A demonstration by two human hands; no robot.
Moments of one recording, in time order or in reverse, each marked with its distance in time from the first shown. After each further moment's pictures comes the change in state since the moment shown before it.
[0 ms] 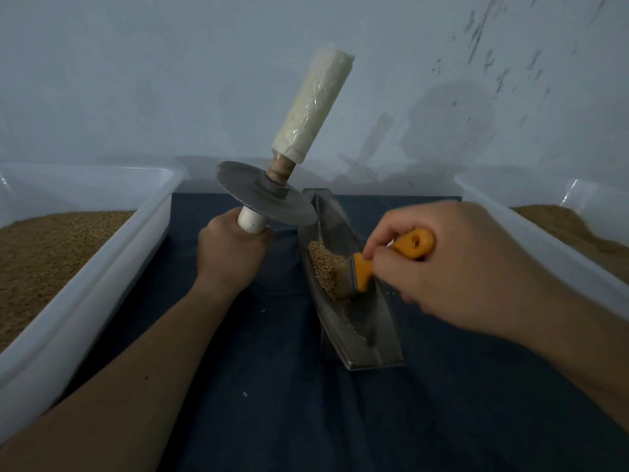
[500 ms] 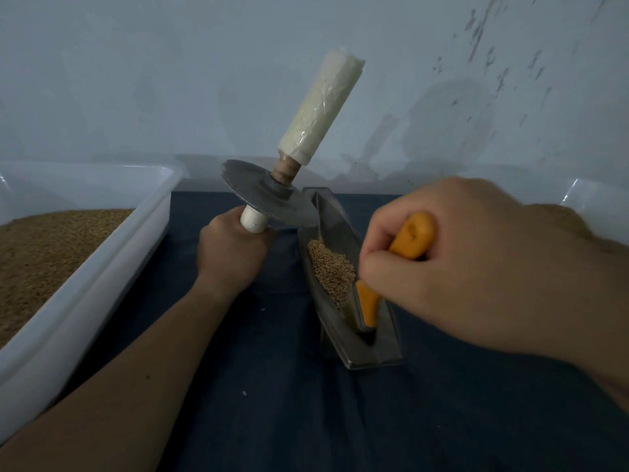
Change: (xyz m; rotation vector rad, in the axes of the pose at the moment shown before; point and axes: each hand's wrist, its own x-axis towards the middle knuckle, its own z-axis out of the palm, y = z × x) left_hand -0.001 0.001 0.001 0.009 -0.022 0.022; right_hand -0.003 -0.028 -0.010 -0.074 -0.075 -0.029
